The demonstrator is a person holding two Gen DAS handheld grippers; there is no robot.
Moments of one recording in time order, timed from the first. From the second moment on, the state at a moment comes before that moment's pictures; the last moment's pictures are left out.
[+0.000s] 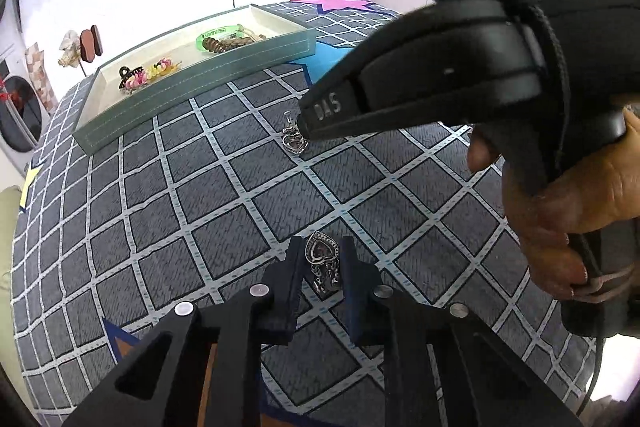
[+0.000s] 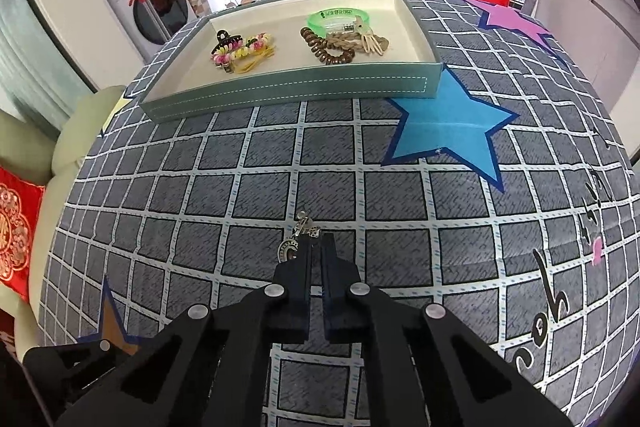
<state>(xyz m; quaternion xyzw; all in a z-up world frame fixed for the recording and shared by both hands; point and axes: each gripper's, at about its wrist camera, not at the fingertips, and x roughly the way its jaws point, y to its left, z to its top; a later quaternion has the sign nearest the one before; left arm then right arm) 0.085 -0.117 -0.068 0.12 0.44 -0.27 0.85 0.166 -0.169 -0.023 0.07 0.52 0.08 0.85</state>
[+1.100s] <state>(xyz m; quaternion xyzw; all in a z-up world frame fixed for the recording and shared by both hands) 0.093 -0.080 -0.053 0.07 0.44 -0.25 0.86 0.165 -0.156 -0.025 0.05 0.51 0.06 0.85</state>
